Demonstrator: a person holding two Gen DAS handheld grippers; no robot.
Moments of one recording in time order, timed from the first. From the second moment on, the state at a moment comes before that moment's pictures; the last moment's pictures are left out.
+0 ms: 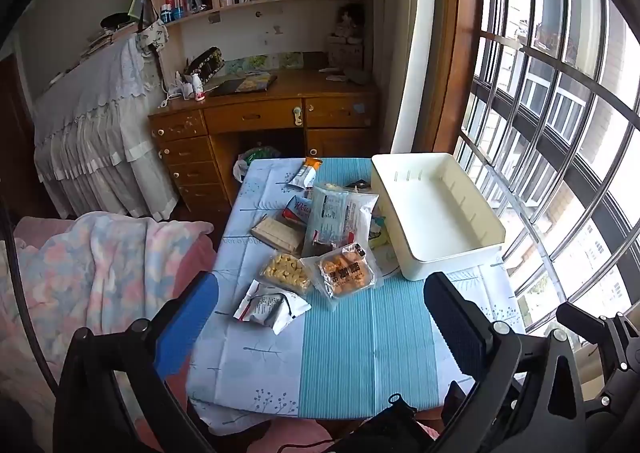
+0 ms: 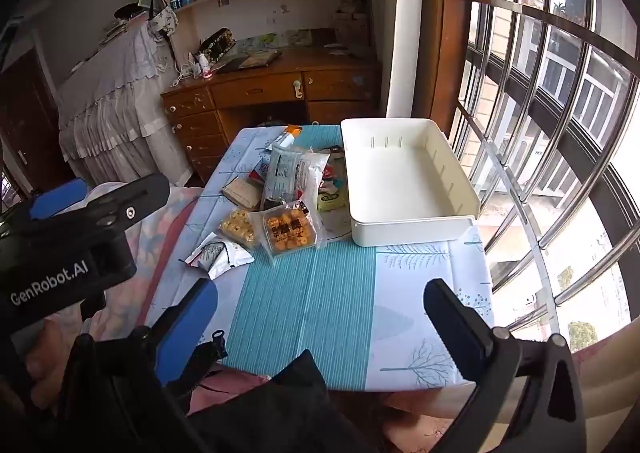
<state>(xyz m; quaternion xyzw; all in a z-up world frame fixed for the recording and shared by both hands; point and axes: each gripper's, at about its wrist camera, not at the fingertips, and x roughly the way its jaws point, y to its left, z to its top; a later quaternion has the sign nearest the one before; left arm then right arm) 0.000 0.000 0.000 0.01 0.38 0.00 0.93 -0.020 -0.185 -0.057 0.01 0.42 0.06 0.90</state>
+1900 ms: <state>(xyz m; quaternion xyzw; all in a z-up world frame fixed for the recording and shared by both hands) 0.099 0.107 -0.039 0.02 0.48 -0.02 0.88 0.056 -0.127 -0.097 0.12 0.52 0.05 0.85</state>
